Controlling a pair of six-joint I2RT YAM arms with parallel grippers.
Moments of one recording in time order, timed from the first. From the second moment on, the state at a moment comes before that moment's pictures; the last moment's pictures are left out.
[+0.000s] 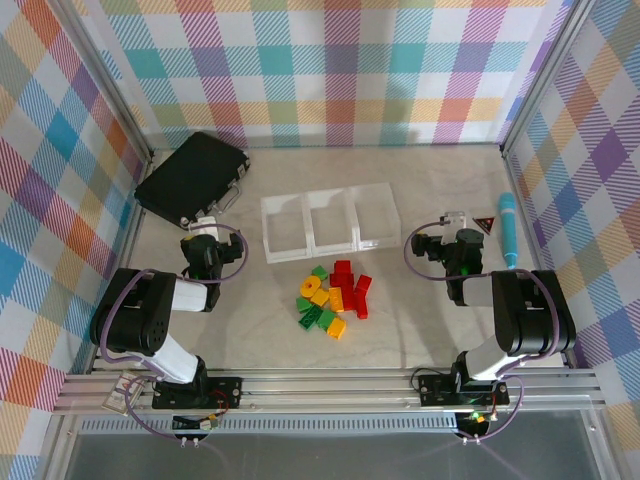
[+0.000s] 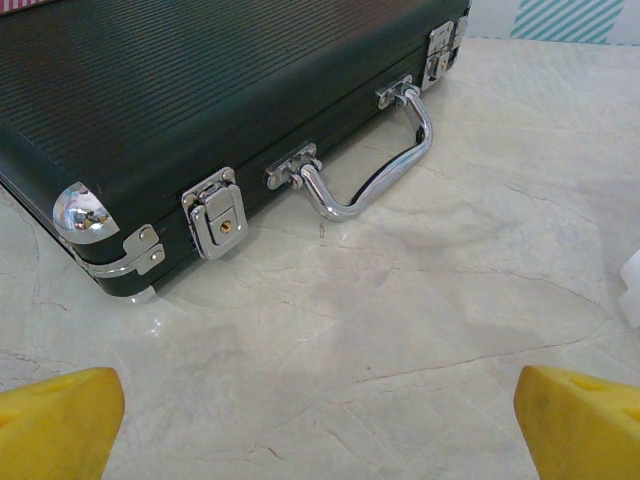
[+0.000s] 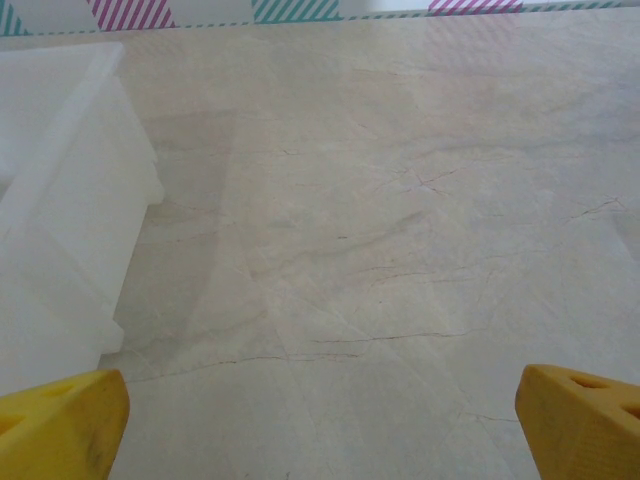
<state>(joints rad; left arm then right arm) -0.11 1.58 0.39 0.80 -0.27 -0.11 0.01 1.54 0.40 0.73 -0.11 0.02</state>
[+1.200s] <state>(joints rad) -0.18 1.01 0.63 -0.08 -0.13 -0.43 0.15 1.12 0.74 -0.43 -0.13 0.42</state>
